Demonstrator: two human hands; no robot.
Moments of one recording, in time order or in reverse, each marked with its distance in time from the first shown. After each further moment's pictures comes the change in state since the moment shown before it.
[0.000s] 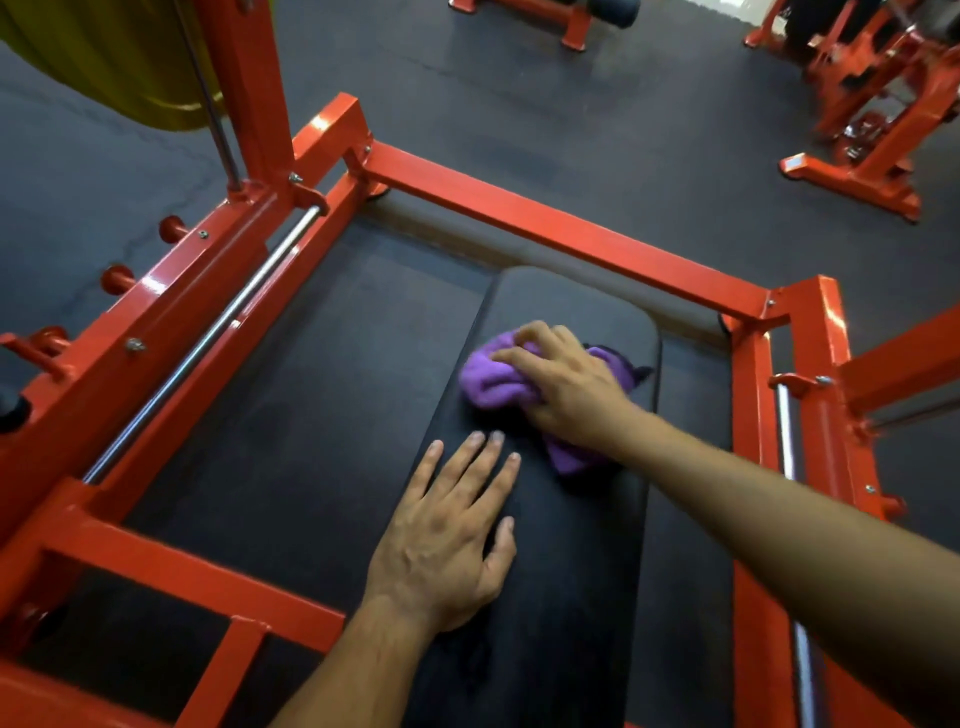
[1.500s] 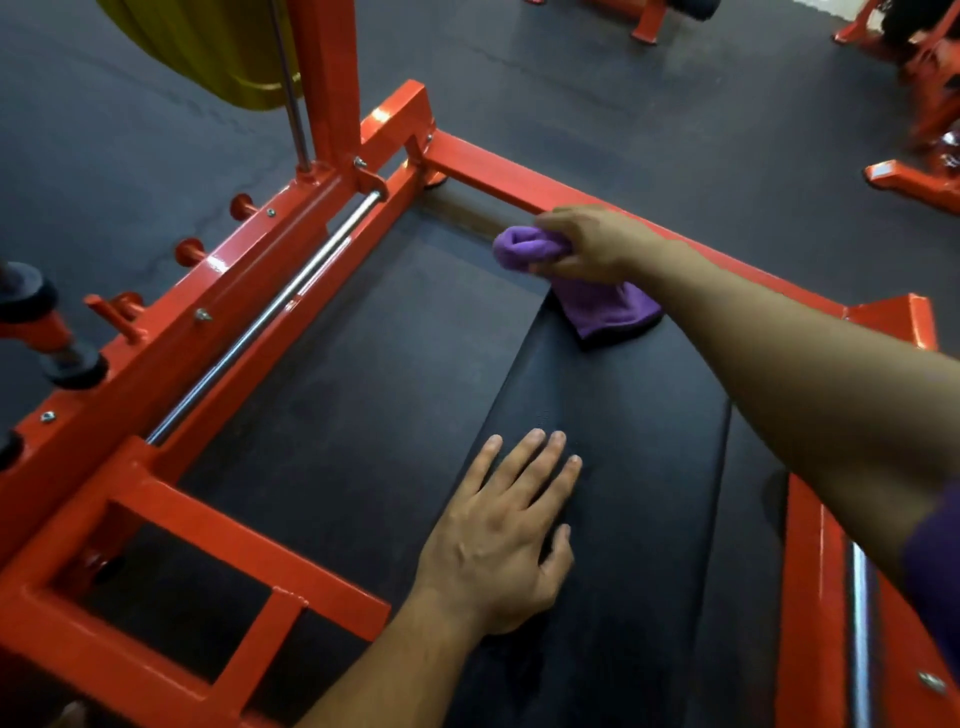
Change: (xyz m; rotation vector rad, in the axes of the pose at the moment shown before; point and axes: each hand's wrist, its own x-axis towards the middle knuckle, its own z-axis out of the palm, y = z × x) left_hand -0.003 0.000 -0.001 -0.035 -0.033 -0.022; right_hand 0.165 0.064 -0.023 0.056 -0.318 0.014
